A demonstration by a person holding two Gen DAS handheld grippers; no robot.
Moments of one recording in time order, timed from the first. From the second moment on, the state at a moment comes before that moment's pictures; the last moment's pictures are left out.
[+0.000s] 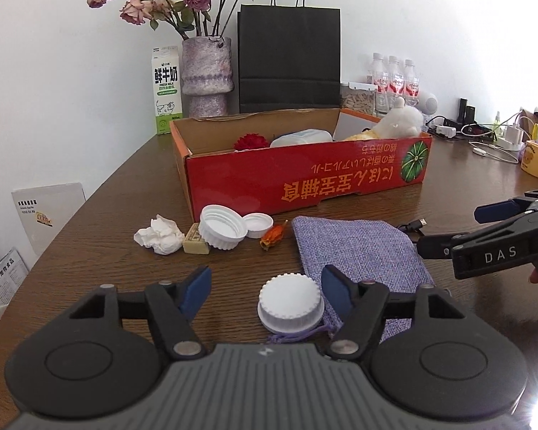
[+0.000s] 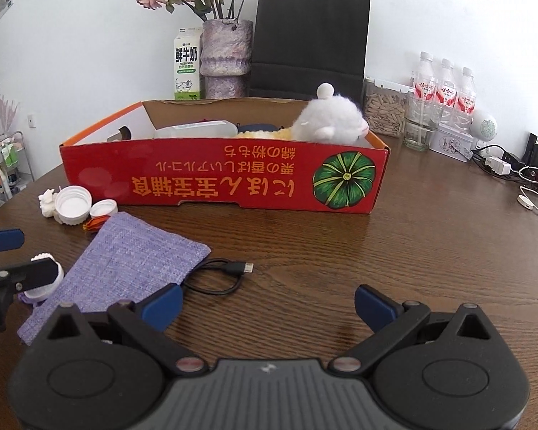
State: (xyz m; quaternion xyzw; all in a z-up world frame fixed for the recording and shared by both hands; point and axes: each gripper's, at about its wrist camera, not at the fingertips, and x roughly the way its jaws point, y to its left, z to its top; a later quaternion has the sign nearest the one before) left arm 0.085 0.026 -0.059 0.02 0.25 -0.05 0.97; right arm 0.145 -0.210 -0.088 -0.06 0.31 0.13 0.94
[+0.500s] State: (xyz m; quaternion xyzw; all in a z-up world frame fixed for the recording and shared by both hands) left arm 0.080 0.032 -0.058 0.00 0.24 -0.03 0.97; right arm 0.140 -0.210 -0.086 -0.06 0.30 0.12 0.95
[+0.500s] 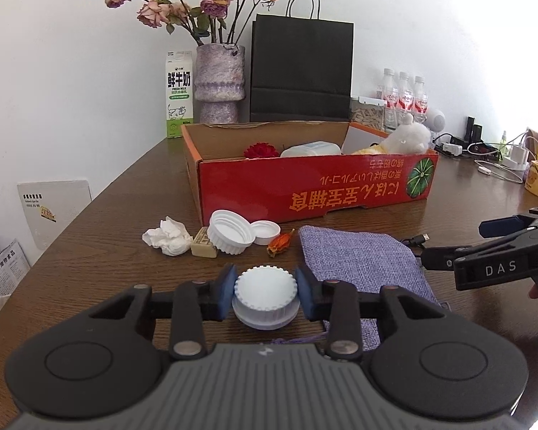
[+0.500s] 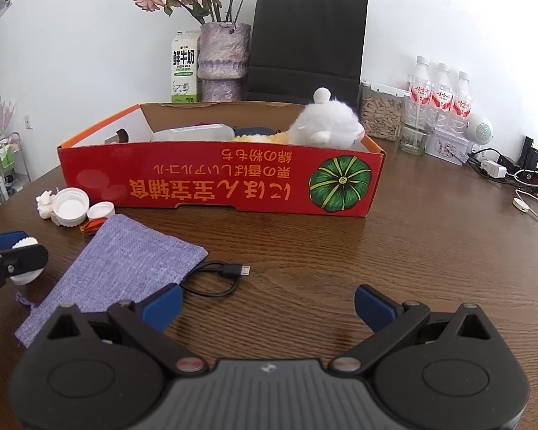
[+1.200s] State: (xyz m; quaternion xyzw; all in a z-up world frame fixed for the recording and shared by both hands) left arm 0.055 0.064 -0.042 -0.02 0.21 0.02 0.98; right arm 0.105 -0.131 -0.081 -0.07 0.32 0.21 0.92
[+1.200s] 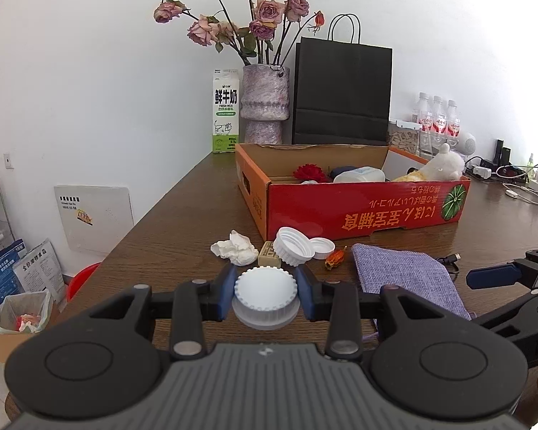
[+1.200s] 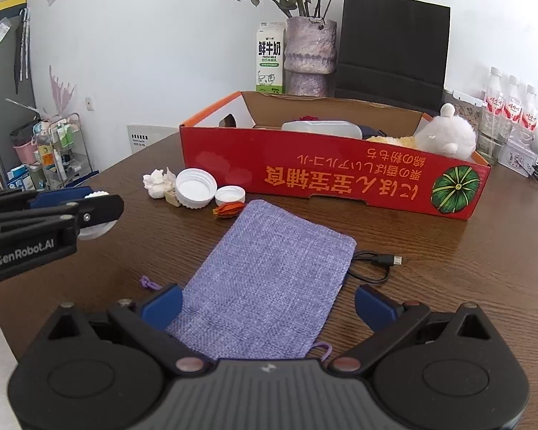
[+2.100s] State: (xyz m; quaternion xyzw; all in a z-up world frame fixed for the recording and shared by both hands) left arm 0.051 0.066 -0.045 -0.02 0.22 0.02 0.98; right arm 0.089 -0.147 -0.079 -0.04 0.29 0.25 0.92
